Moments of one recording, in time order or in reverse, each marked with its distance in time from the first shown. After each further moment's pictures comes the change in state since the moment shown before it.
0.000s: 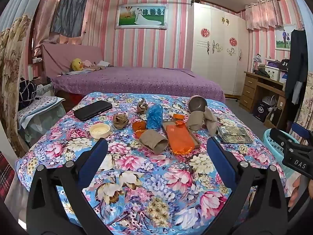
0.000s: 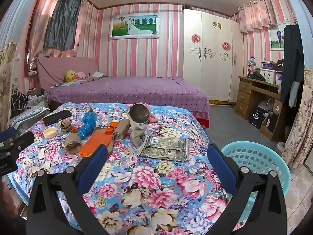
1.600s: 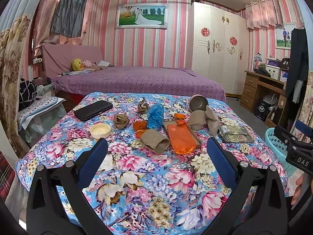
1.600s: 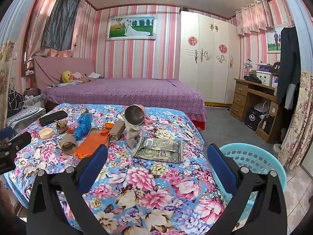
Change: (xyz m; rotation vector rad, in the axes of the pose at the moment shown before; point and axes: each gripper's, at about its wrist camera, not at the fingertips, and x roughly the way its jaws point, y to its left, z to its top) left arm 0.004 0.000 -0.001 0.015 0.012 0.010; right arm -0.002 -0.004 -0.001 -0.007 -0.015 -0.030
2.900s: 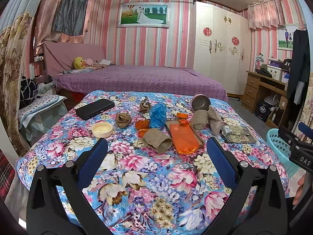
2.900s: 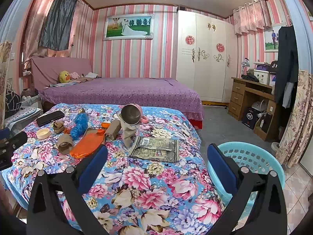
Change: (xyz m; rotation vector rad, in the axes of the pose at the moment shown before) left arm 0.002 0.007 -0.002 -0.010 0.003 0.007; right arm 0.001 -0.003 -0.001 0.006 0.002 -0.022
